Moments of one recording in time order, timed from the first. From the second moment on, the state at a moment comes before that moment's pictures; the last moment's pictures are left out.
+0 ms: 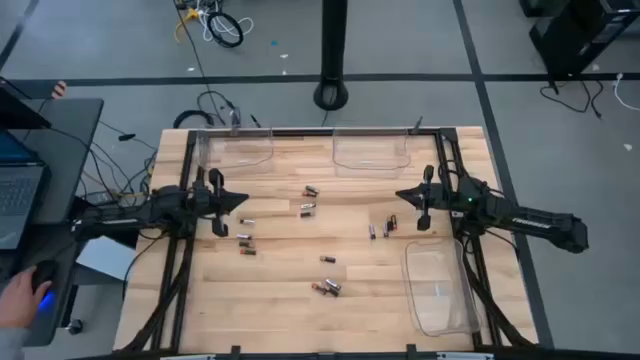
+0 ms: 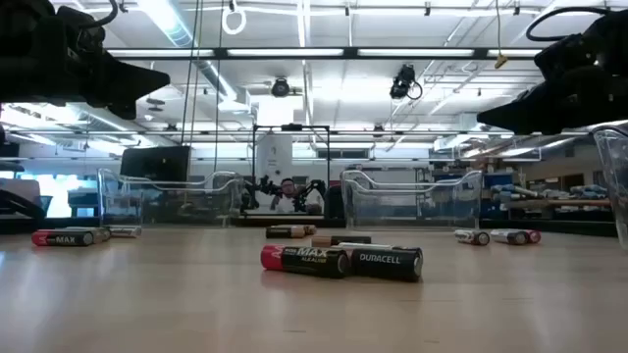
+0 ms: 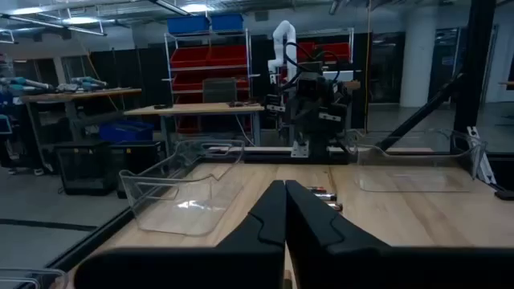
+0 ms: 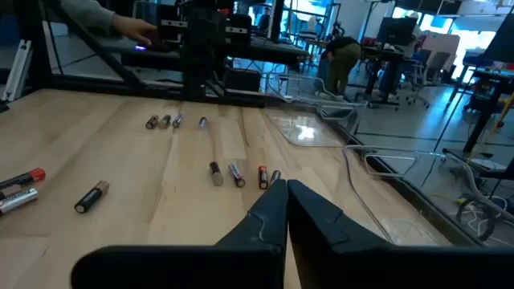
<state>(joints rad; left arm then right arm) 0.08 0.00 0.01 0.12 -0.10 0.04 -0.32 0.14 0.01 0.05 -0.12 -0.16</state>
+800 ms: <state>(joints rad) 0.08 0.00 0.01 0.03 -0.16 0.01 -0.32 0.14 0.01 0.05 -0.12 -0.16</state>
